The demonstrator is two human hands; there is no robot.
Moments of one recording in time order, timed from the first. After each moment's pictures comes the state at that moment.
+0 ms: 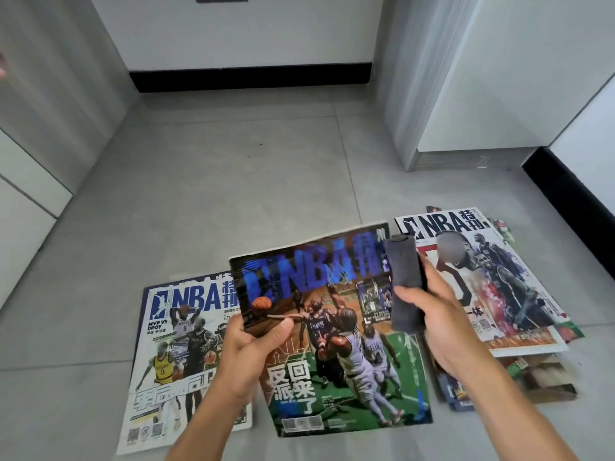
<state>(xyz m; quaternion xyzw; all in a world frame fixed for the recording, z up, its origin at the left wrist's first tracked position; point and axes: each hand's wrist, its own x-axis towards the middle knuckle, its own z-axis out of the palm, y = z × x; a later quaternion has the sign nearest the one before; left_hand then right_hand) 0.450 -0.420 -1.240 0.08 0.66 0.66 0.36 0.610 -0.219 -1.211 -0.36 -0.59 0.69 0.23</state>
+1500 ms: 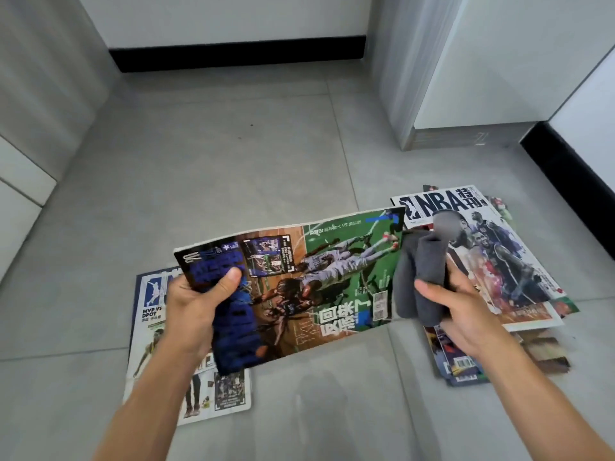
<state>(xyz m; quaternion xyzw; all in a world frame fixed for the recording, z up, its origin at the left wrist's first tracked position) 0.403 -0.430 -1.218 0.08 0.63 0.72 0.28 0.645 -0.193 -1.240 -0.31 -0.52 0.77 0.20</state>
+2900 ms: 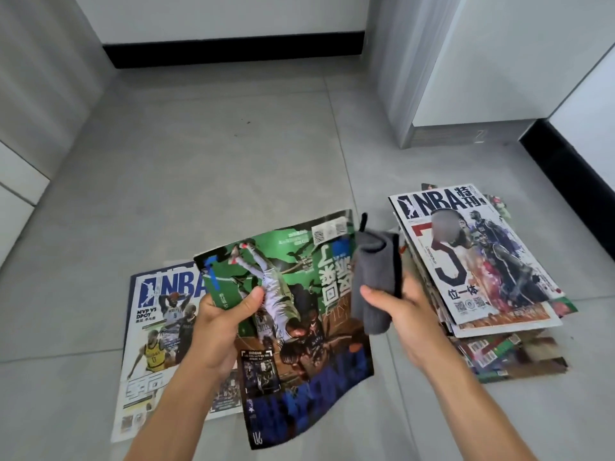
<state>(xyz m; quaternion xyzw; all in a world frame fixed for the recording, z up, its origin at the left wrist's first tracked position) 0.426 -0.420 -1.246 0.02 0.63 0.69 0.36 0.599 -0.245 -1.237 -0.37 -0.56 0.71 0.21</state>
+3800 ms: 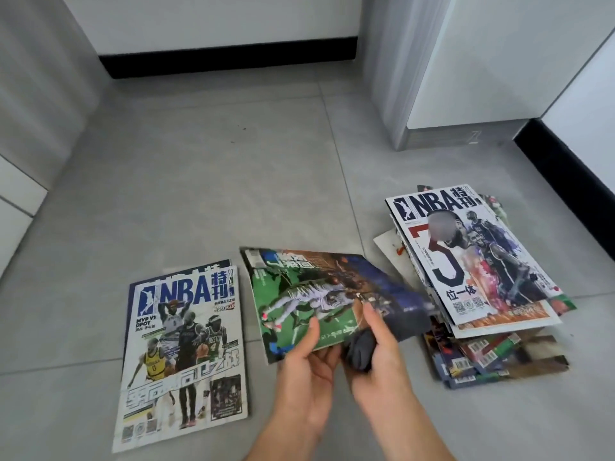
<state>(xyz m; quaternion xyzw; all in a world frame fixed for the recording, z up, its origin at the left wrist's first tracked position) 0.526 -0.375 -1.269 -0.17 0.40 0.78 0.46 0.589 -0.304 -1.272 -0.43 -0.09 0.86 0.27</state>
